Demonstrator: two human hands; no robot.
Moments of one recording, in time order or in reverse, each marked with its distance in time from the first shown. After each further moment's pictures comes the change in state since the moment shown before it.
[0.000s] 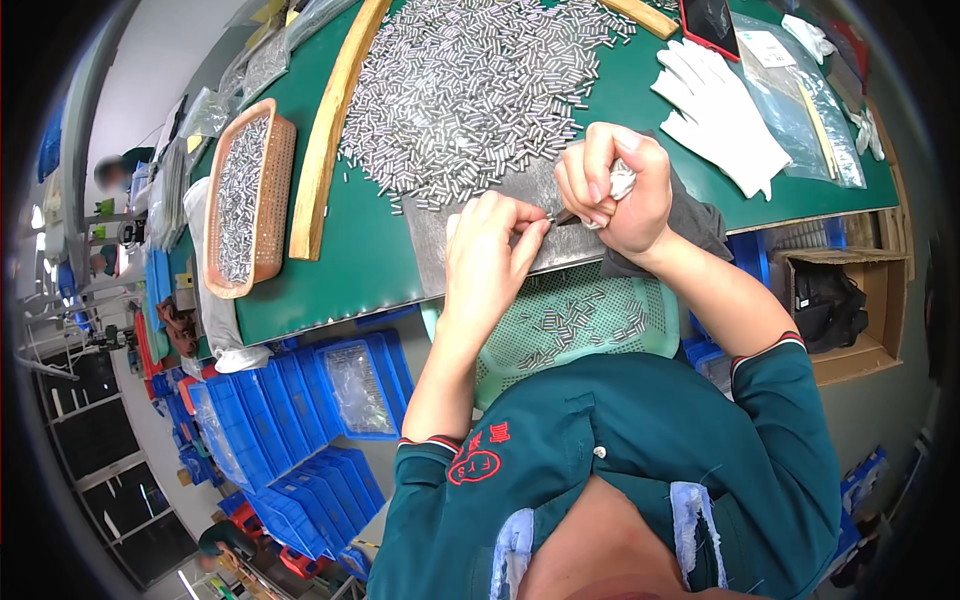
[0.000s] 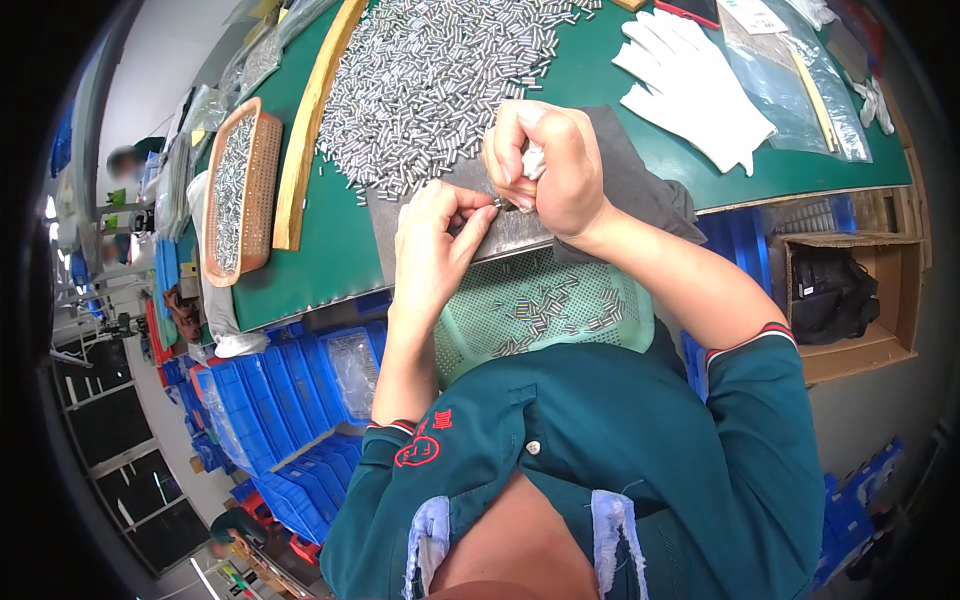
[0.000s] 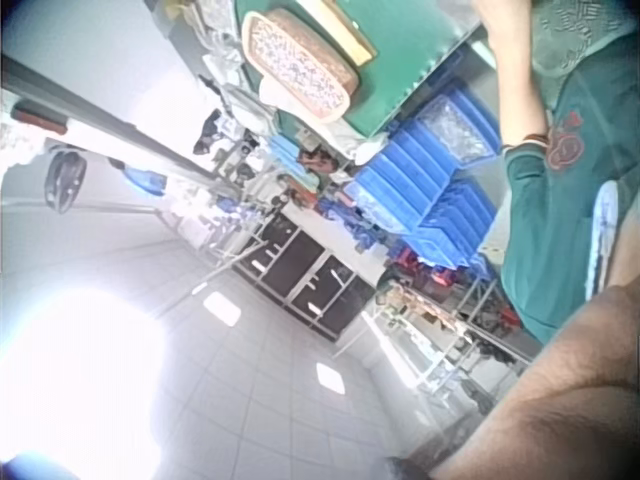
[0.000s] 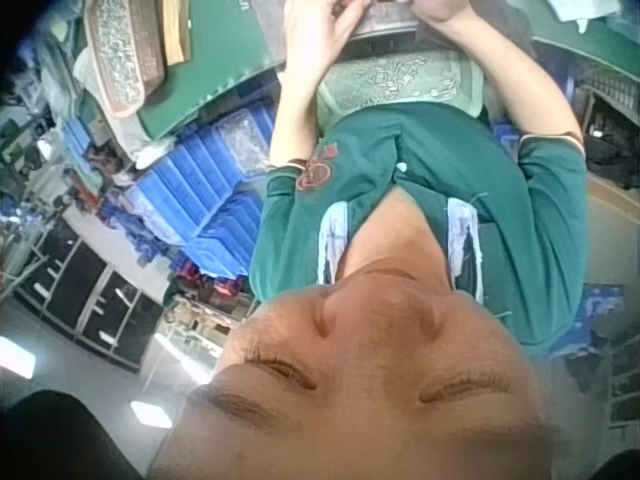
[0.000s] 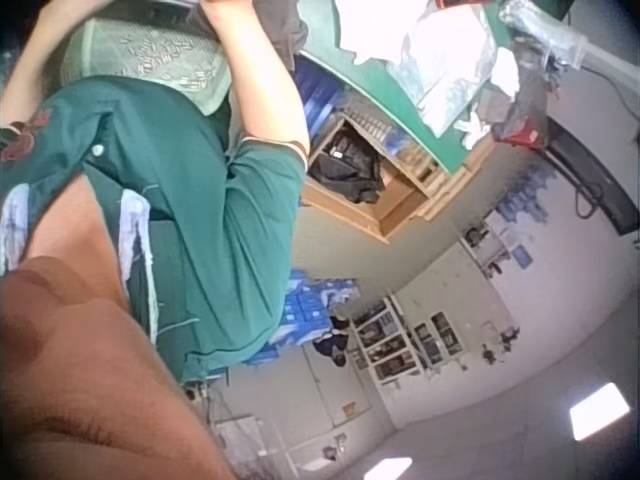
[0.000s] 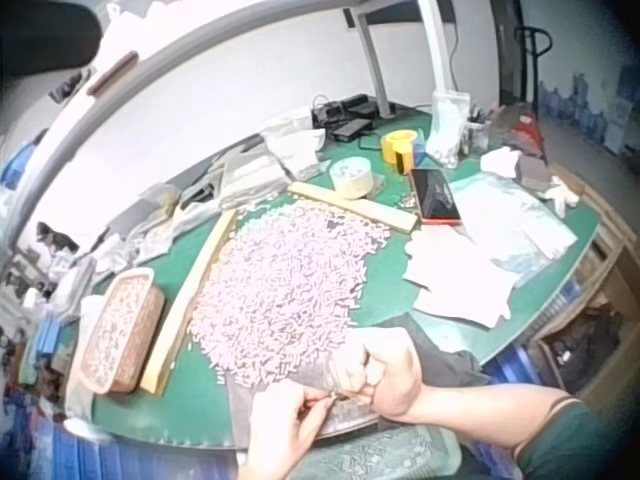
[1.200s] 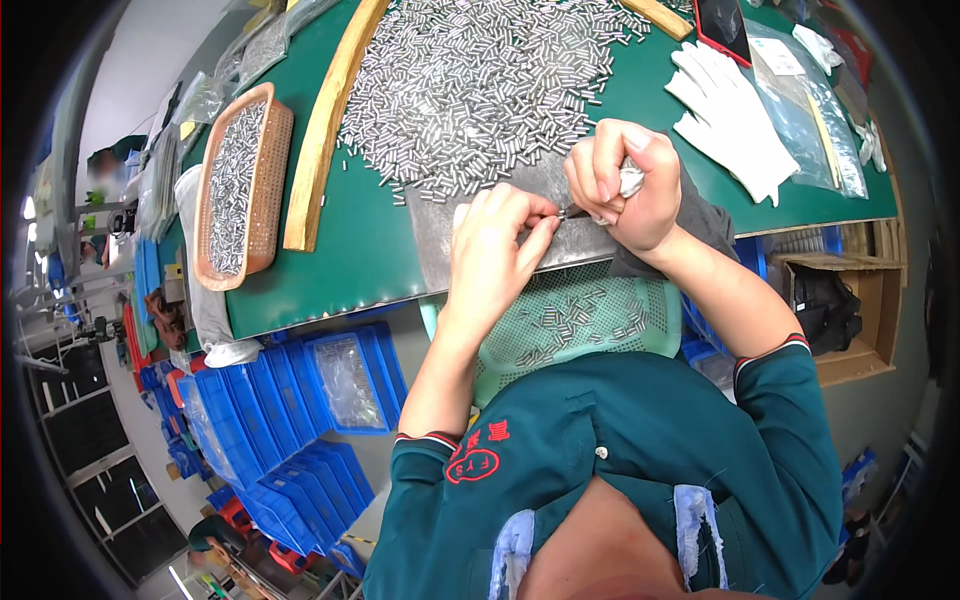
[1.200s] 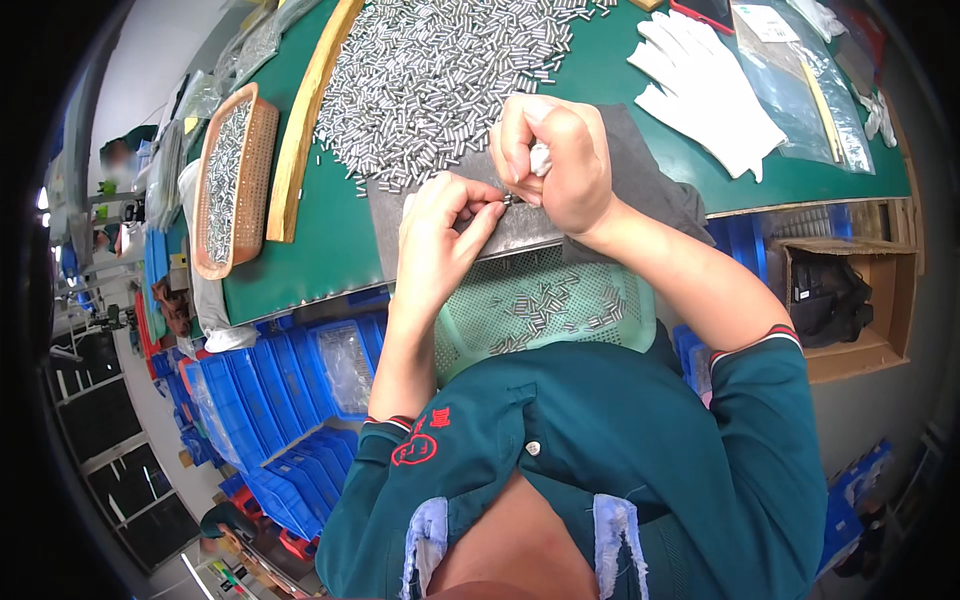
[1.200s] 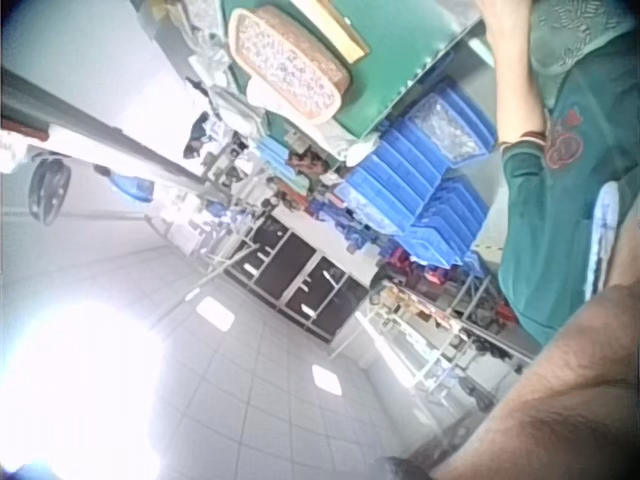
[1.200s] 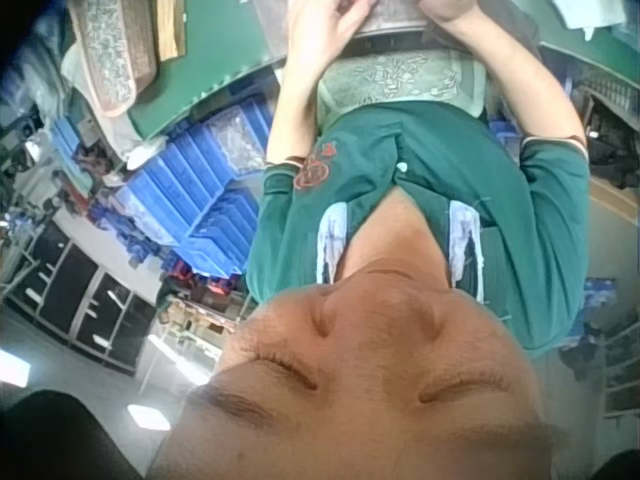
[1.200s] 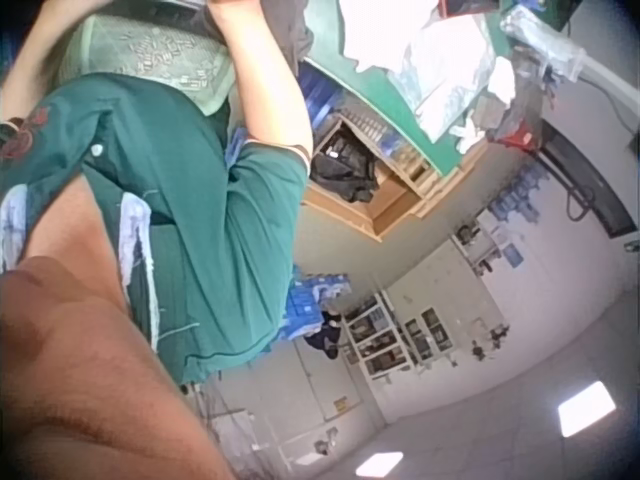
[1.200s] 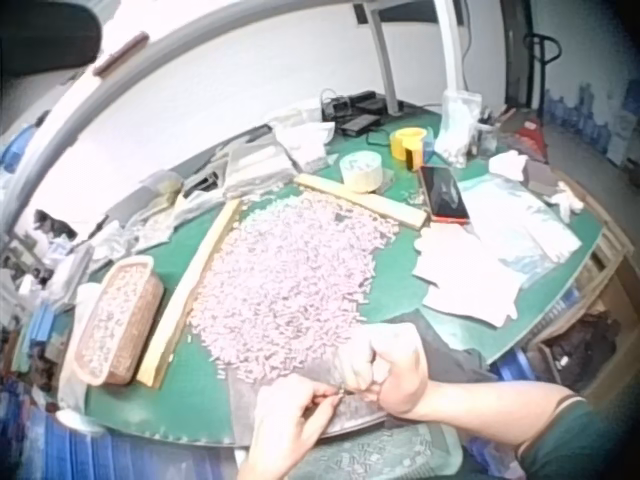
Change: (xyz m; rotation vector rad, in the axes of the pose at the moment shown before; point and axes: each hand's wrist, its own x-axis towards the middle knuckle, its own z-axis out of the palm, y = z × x) left_hand 0.002 -0.004 -0.002 -0.043 -0.022 0.042; right_hand 0.004 0.001 0.002 -0.108 -0.013 0.017
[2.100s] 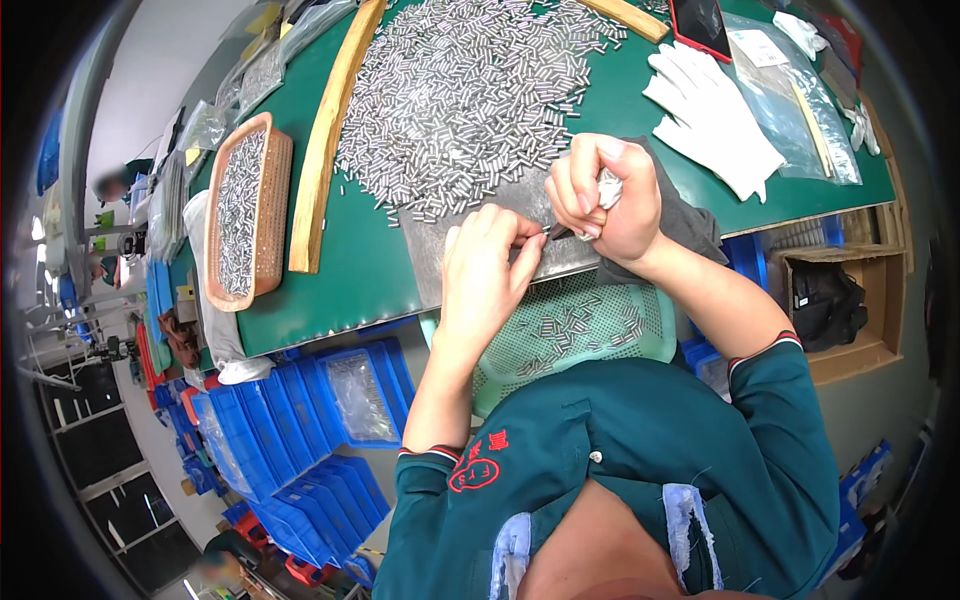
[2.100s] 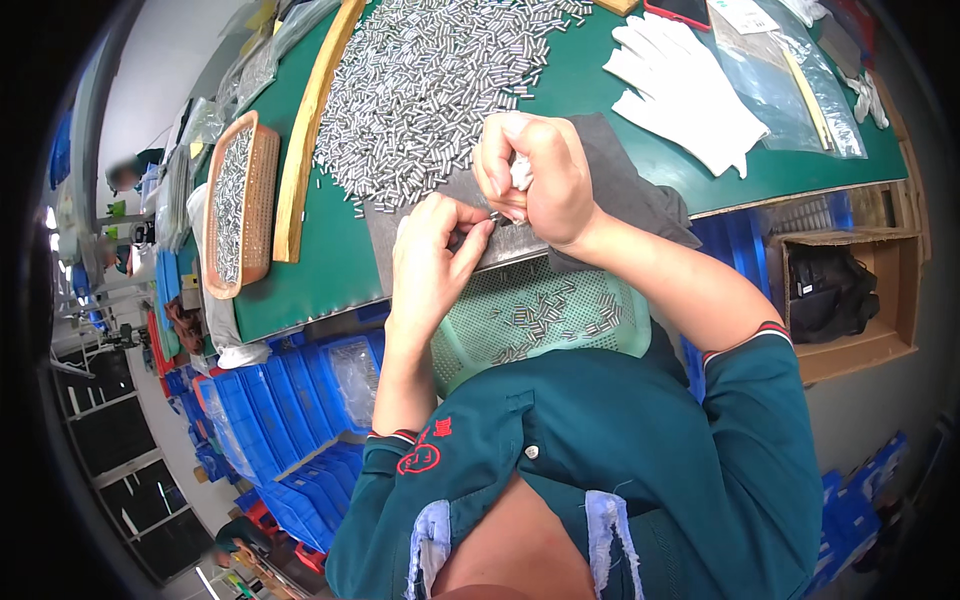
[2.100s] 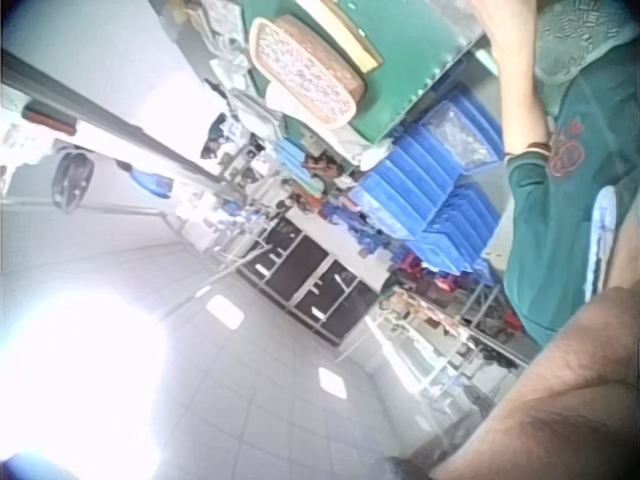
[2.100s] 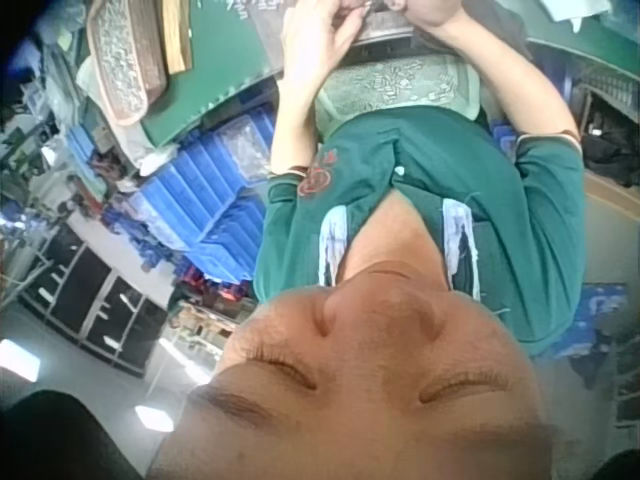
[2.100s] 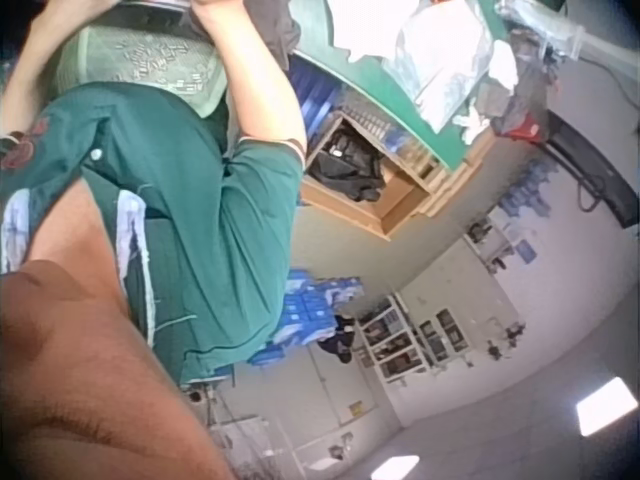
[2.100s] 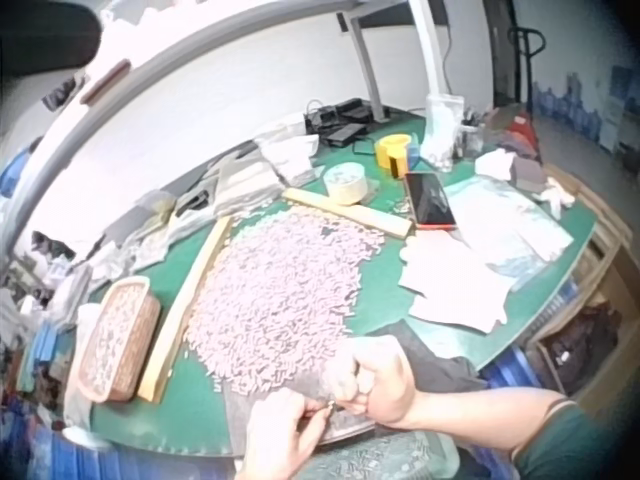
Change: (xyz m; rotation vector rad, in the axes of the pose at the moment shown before) left_hand -0.001 0.009 -0.002 0.113 -0.025 0.023; right_hand -0.004 -0.001 -0.003 0.212 0.037 0.074
